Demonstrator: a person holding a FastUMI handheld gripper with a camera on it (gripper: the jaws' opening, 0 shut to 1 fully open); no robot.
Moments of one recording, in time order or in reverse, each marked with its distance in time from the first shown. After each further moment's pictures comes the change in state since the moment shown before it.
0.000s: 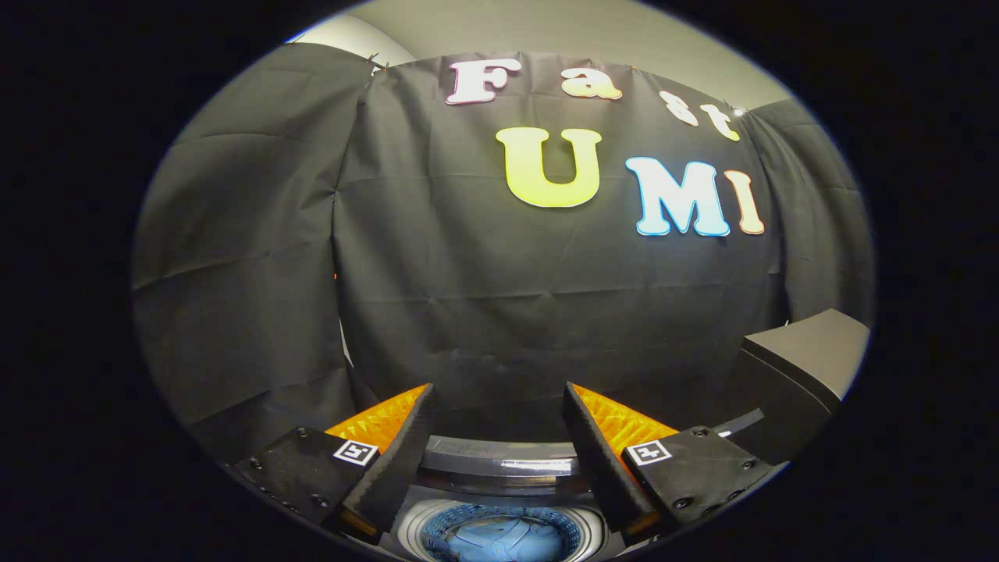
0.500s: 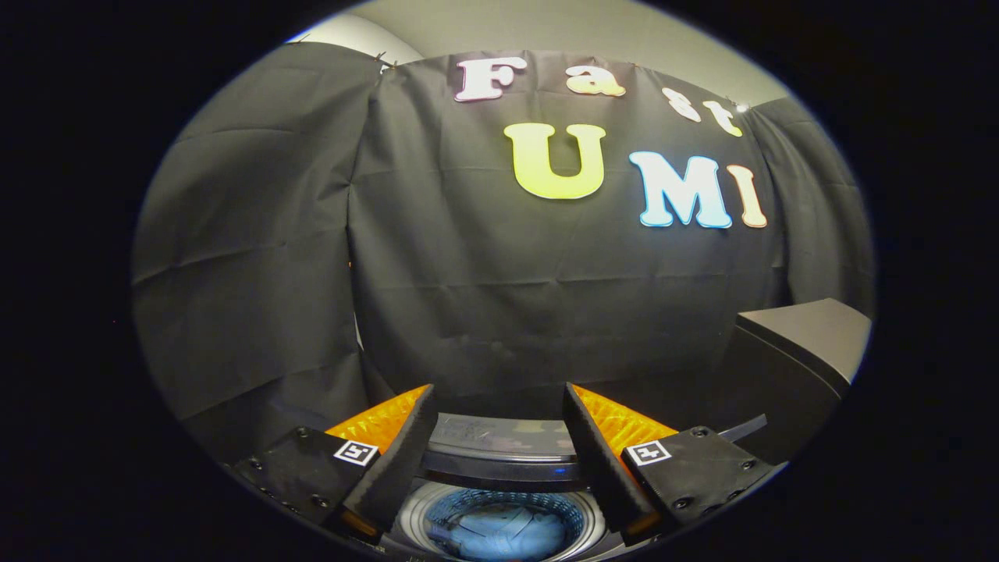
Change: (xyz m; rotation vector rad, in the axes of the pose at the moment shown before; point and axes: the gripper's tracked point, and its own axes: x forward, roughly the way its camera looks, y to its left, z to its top) arm -0.031 0.005 -0.030 -0.004 0.028 0.049
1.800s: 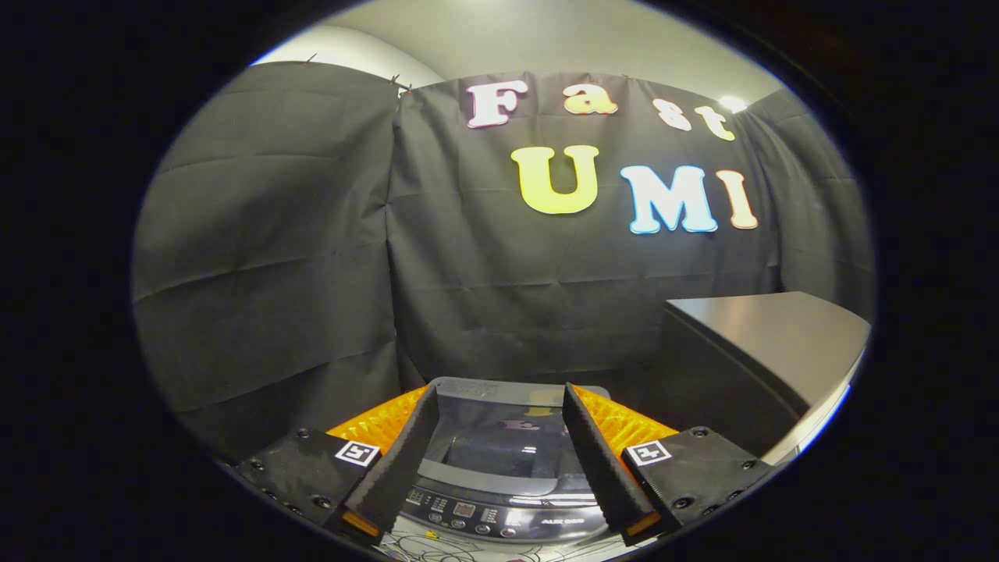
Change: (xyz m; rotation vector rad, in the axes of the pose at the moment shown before) arm -0.184 -0.060 0.007 0.020 -0.047 0.076
